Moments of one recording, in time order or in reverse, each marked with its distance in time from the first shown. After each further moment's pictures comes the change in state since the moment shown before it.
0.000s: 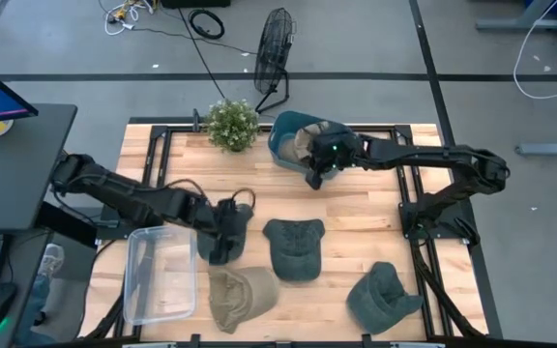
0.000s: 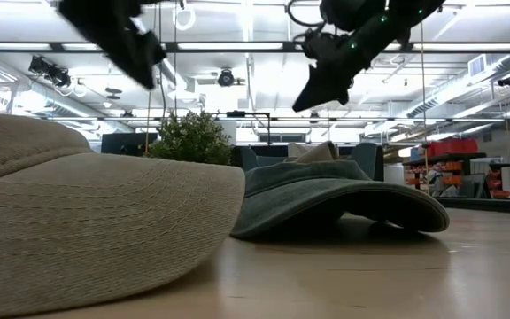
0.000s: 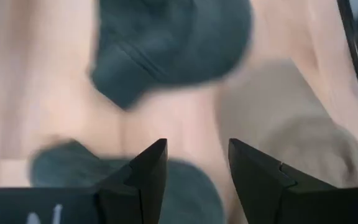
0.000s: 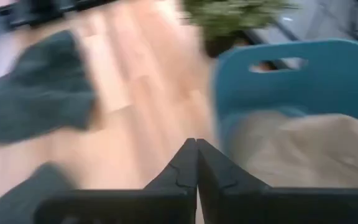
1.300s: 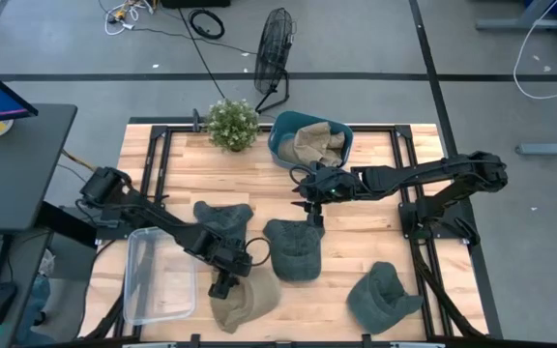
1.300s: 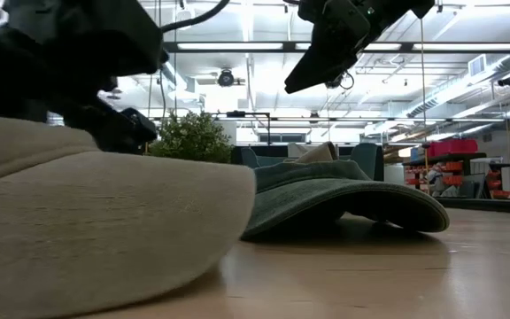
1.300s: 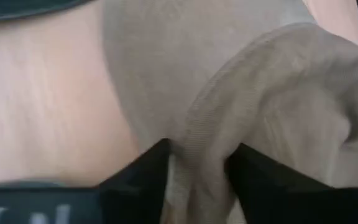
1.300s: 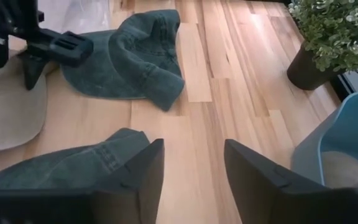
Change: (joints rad) left arm -0.142 0.344 -0.081 0.294 0.168 -0.021; right arm 0.322 0.013 0.000 0.017 0.141 -0.106
